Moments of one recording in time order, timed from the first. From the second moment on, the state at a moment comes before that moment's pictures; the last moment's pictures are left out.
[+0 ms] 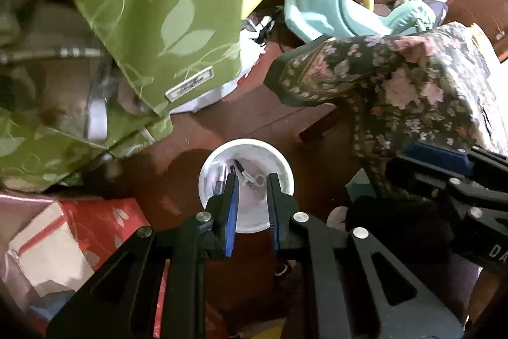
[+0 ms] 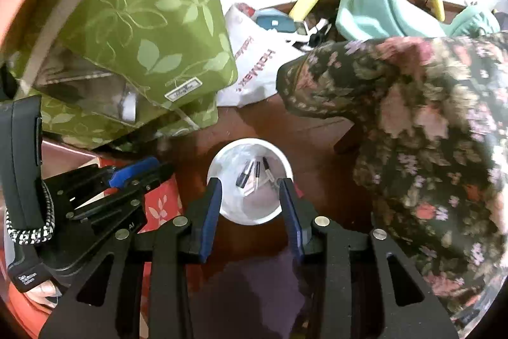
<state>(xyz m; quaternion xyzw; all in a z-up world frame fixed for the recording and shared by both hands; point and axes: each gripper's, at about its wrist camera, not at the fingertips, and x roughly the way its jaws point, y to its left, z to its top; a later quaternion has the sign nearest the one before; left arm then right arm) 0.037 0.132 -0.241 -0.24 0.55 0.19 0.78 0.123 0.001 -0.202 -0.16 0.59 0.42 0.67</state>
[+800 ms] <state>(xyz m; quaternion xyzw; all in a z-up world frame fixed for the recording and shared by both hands) 0.140 -0.014 -0.138 -0.13 0.51 0.10 0.85 0.195 -0.185 -0.123 -0.03 0.51 0.33 0.79</state>
